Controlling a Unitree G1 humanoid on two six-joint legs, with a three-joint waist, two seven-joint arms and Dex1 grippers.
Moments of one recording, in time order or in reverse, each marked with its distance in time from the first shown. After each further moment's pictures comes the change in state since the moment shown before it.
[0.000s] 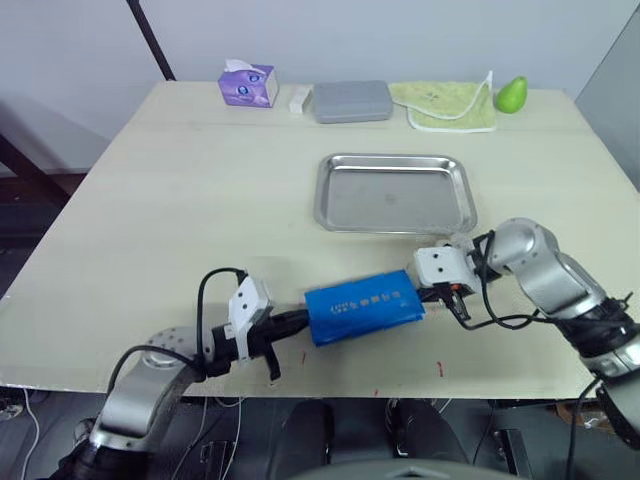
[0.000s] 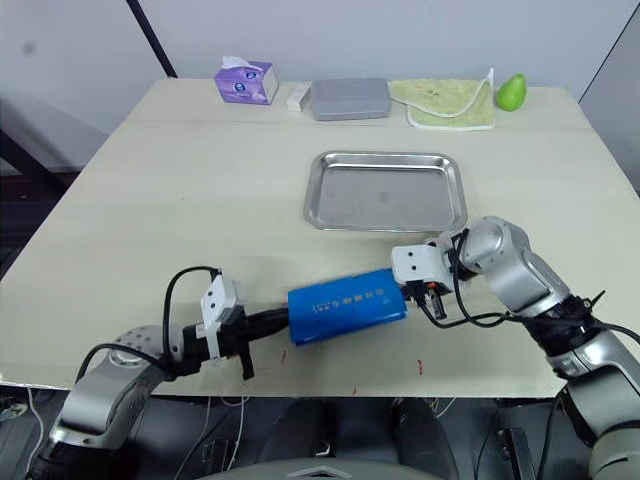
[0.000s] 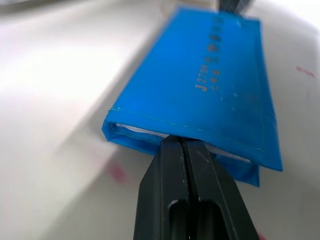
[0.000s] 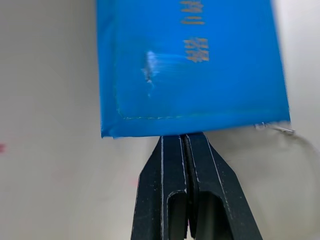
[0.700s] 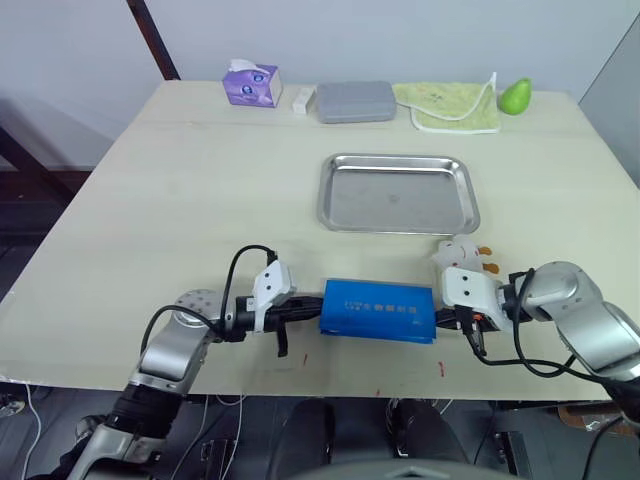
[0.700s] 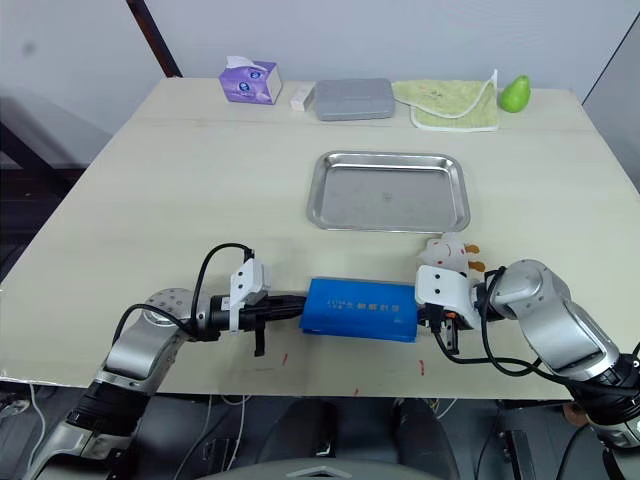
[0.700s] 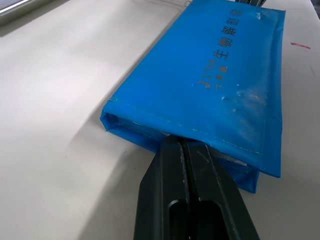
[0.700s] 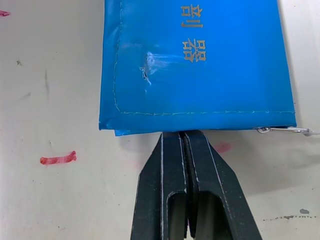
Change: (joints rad) left arm -0.209 -0.029 -0.147 0.276 0.141 -0.173 -0.196; right arm 0.258 -0.103 -0.134 -0.291 0.111 0.252 -0.179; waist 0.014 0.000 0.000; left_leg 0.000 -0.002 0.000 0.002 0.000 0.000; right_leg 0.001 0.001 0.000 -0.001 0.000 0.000
